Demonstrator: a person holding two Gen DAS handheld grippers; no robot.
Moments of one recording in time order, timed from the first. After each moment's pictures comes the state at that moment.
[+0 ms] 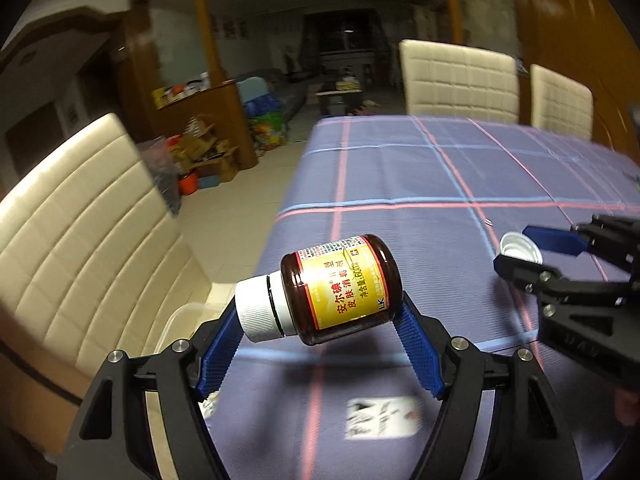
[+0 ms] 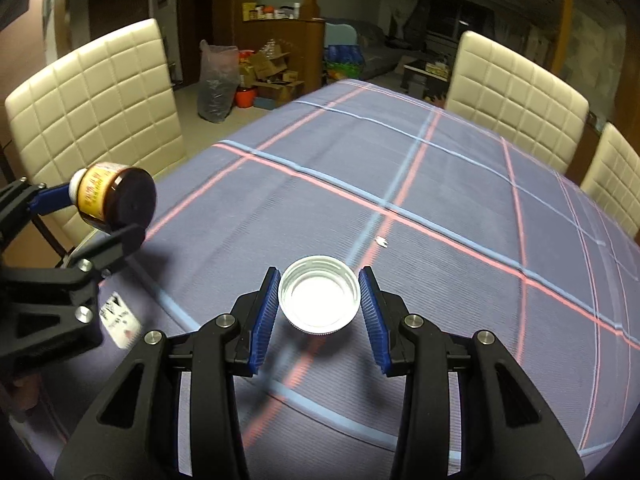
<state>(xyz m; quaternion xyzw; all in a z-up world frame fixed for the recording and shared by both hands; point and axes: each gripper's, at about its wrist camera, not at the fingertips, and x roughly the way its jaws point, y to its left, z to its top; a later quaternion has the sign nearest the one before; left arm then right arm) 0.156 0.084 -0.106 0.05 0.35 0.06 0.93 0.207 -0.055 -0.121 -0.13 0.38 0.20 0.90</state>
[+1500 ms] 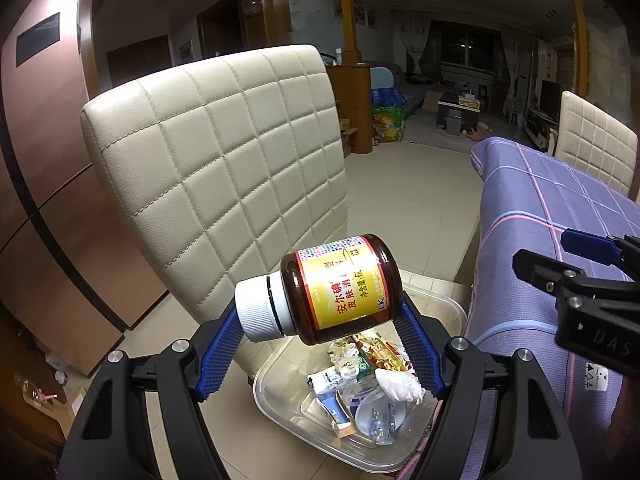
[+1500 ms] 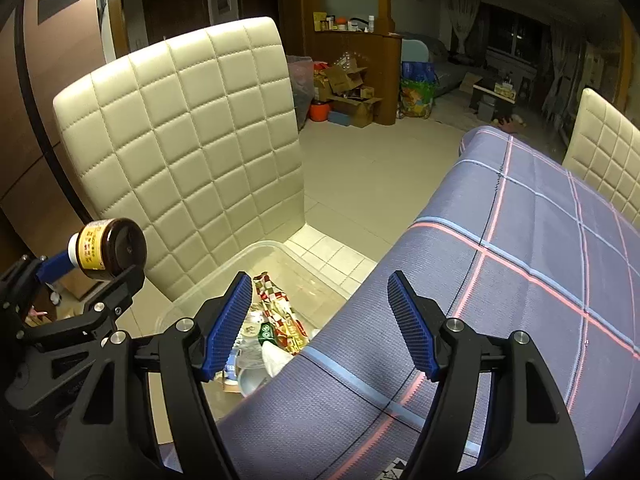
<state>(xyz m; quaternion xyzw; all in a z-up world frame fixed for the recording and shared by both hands) 0.094 0.270 -0.112 -0.04 0.34 0.24 0.91 0.189 0.148 -0.104 -0.11 0.36 0.31 0.87</state>
